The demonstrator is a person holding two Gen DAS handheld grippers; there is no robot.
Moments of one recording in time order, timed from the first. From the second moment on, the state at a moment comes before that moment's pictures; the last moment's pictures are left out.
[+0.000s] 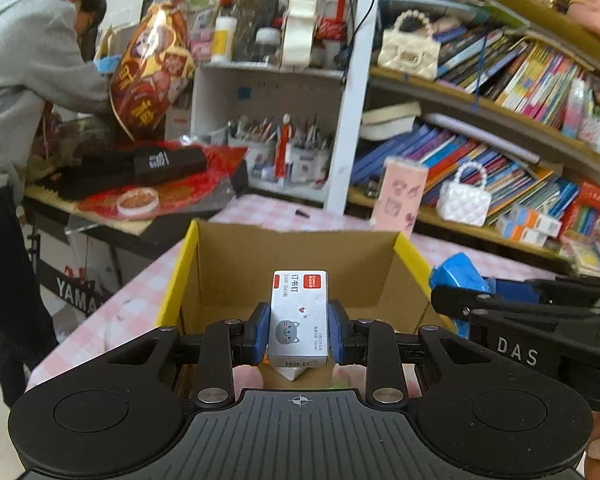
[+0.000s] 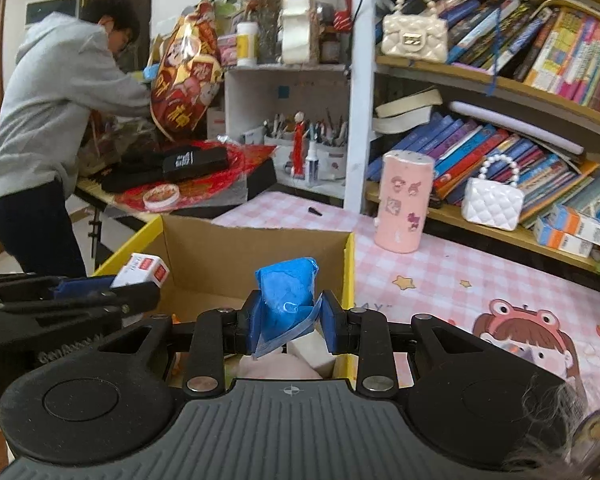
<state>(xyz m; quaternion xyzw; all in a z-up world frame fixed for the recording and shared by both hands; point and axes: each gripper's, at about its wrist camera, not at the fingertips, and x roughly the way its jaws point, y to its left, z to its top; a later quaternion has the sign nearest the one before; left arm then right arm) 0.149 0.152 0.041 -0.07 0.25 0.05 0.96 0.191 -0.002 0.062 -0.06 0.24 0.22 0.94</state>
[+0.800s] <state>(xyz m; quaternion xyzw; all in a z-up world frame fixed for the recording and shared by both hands) 0.181 0.141 0.001 -0.05 0.33 0.09 0.94 0.261 0.030 0.017 -0.12 0.32 0.29 0.89</state>
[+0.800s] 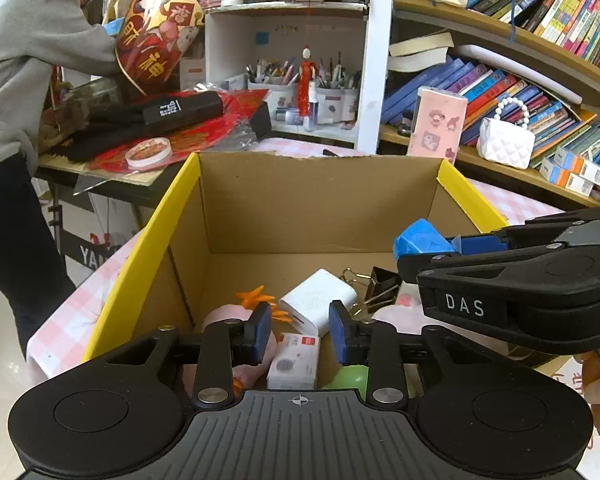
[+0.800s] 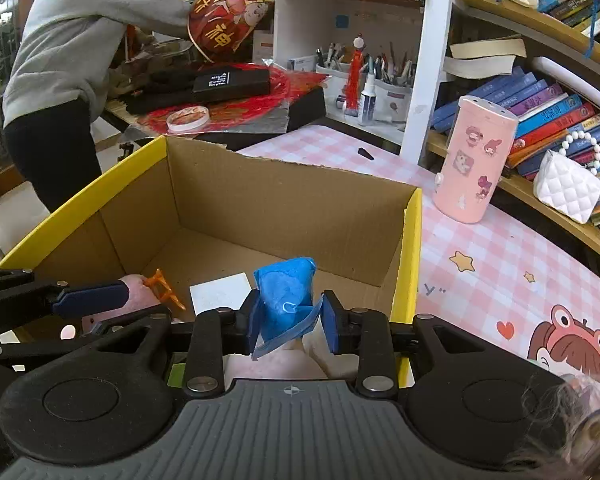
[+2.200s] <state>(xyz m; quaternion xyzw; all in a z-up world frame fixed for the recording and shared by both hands) -0.010 0.128 0.019 -0.05 0.29 0.06 0.95 0.042 -0.035 0.005 -0.06 0.34 0.18 0.92</state>
